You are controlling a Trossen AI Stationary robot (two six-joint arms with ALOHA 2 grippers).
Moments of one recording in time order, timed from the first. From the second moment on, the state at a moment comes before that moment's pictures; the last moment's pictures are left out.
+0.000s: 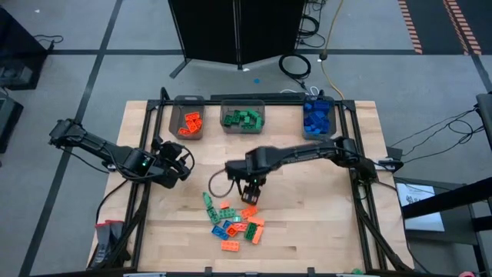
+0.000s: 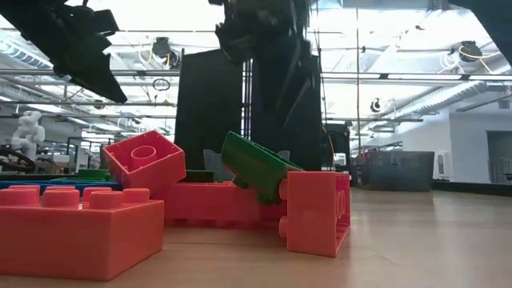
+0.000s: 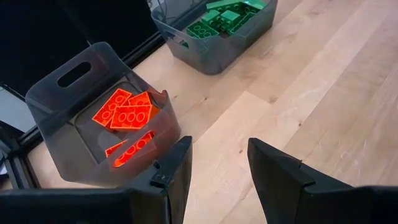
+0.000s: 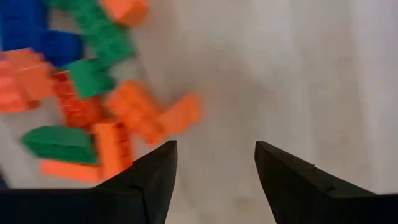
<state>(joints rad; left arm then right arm) -0.37 0.90 0.63 -0.90 -0.86 -0.86 0.09 2.17 1.97 -1.22 -0.10 0.45</state>
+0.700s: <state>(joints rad) -0.37 0.90 0.63 -0.90 -0.85 -0.85 0.21 2.18 1.90 -1.07 0.13 0.89</state>
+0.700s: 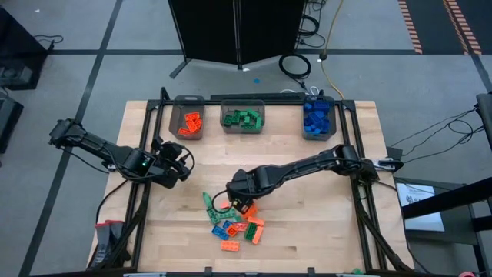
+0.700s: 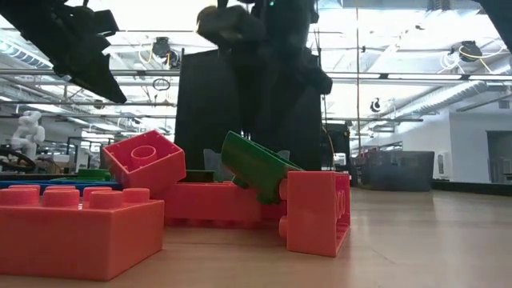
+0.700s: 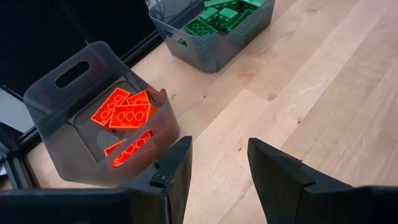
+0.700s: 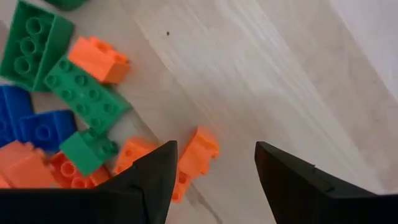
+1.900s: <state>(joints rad) -0.37 0.90 0.63 -0.90 -0.84 -0.85 0.25 2.18 1.70 -0.86 0.10 1.07</state>
